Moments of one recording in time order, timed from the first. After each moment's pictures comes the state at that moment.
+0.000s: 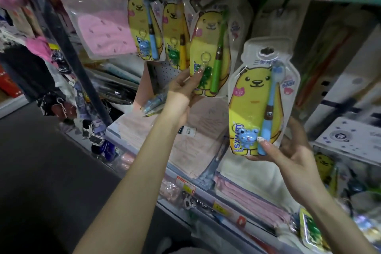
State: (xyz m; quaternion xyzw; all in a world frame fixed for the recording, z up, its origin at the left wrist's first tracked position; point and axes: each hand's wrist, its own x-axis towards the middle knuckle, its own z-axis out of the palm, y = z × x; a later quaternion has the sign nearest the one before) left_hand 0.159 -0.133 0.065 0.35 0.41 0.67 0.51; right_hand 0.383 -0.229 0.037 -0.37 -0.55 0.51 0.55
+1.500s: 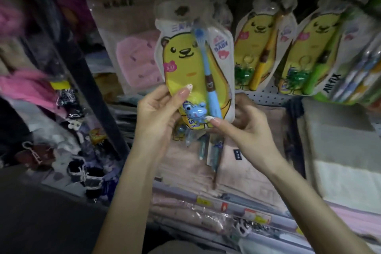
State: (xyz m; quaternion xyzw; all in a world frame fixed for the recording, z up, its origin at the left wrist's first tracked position) left_hand -0.070 -0.135 0.104 0.43 0.30 0.66 0.54; right_hand 0.083 -0.149 0.072 -0.33 -0.57 0.47 0.59
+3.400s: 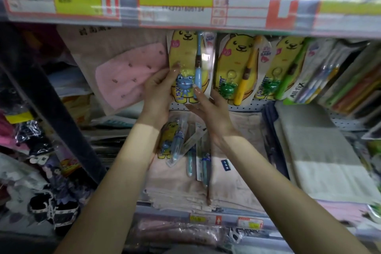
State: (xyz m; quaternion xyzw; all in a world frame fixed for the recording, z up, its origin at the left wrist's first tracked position) left_hand -0.054 -0.004 0.099 0.44 0.32 0.60 0.58; right_hand 0.053 -0.055 0.074 -0.44 -0.37 0.48 0.66
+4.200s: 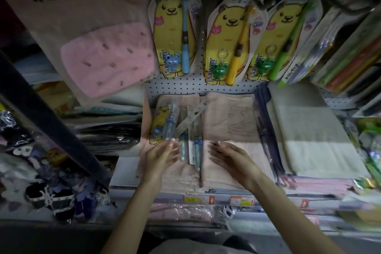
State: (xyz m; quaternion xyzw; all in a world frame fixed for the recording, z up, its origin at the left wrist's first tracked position) left_hand -0.076 -0.092 -0.073 0.37 0.53 0.44 0.63; right_hand 0.133 -0.141 -0.079 -0.49 -0.14 0.65 0.56
